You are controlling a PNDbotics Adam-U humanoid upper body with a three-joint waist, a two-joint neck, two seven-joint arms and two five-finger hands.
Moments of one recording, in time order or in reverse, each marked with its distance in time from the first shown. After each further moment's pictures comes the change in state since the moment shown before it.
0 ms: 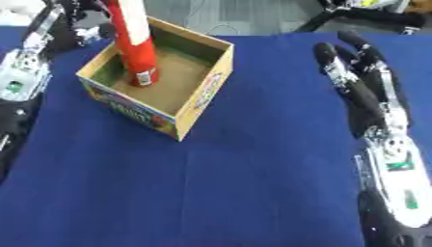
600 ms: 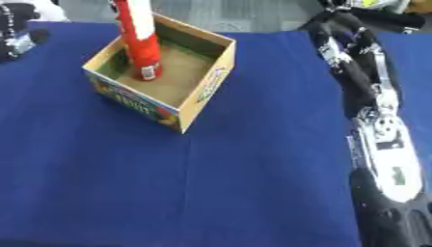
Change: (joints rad) left arm 0.249 0.124 0.021 -0.230 0.146 0.023 -0.004; right arm 0.018 -0.037 -0.027 0.004 0.004 -0.001 -0.029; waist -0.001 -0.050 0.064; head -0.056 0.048
